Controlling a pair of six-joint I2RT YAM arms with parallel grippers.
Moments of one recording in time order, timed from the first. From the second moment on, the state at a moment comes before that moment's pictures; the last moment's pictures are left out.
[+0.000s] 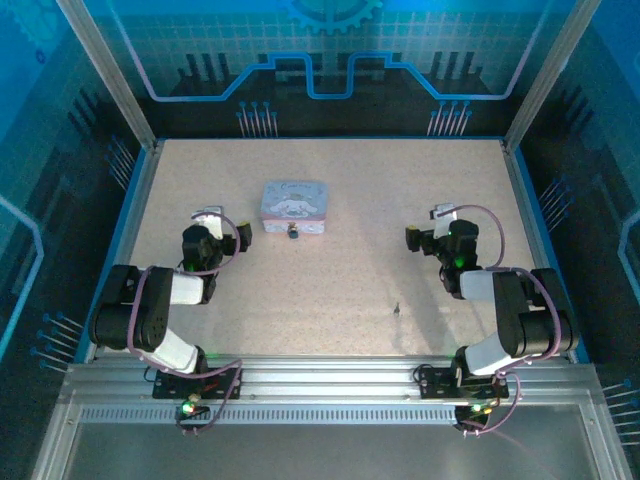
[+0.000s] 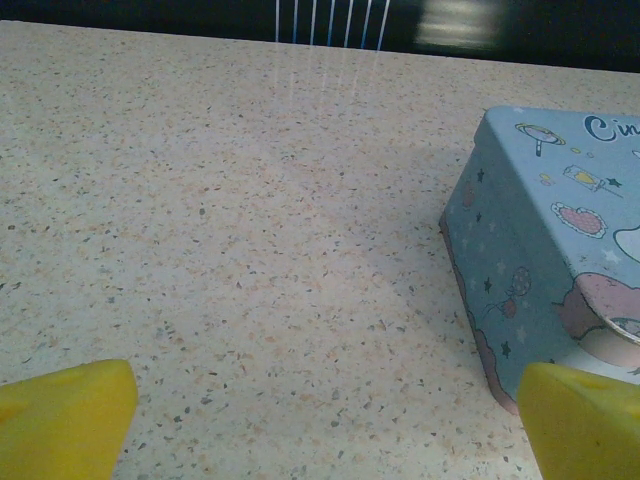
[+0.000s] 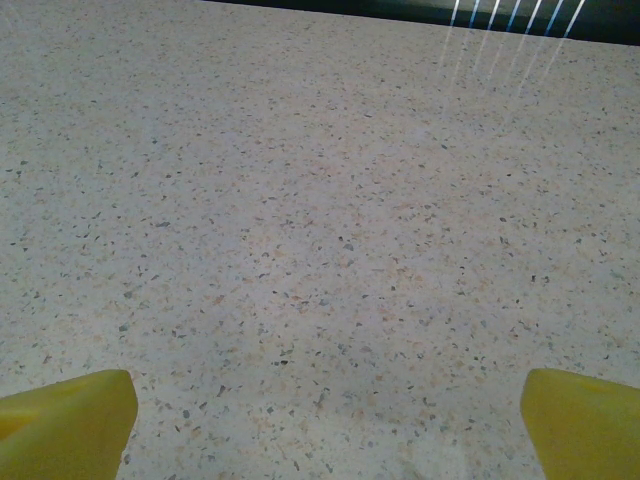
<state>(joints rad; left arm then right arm) 0.00 1.55 0.36 0.83 0.04 -0.11 0.05 1.50 0.42 0.63 -0.05 -0.07</state>
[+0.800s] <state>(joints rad) -0.05 1.13 0.46 0.46 0.05 -0.21 0.06 1.14 0.62 0.13 -0.02 0.08</state>
